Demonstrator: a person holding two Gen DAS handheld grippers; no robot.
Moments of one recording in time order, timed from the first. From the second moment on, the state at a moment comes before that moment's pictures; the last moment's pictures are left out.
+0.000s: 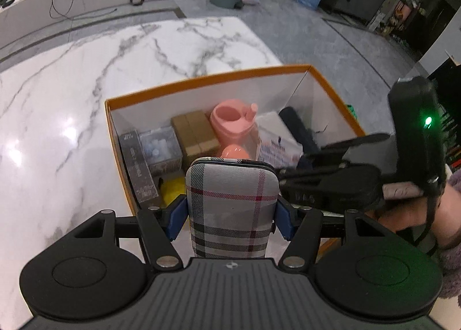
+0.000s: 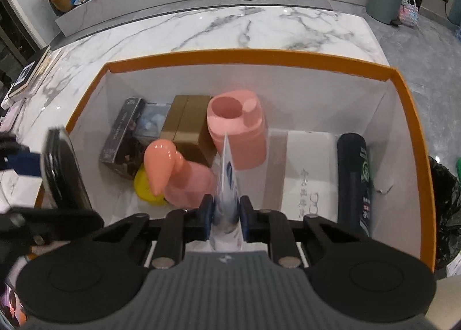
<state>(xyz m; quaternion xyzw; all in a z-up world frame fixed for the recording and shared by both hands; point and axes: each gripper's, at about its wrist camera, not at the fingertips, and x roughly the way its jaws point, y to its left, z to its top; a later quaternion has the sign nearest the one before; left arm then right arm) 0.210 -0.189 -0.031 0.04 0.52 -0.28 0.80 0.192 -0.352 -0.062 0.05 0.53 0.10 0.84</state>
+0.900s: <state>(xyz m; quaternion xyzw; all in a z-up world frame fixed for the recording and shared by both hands) 0.215 -0.196 -0.054 0.07 0.57 -0.26 0.78 0.182 -0.311 -0.058 -0.31 0.44 0.24 0.81</state>
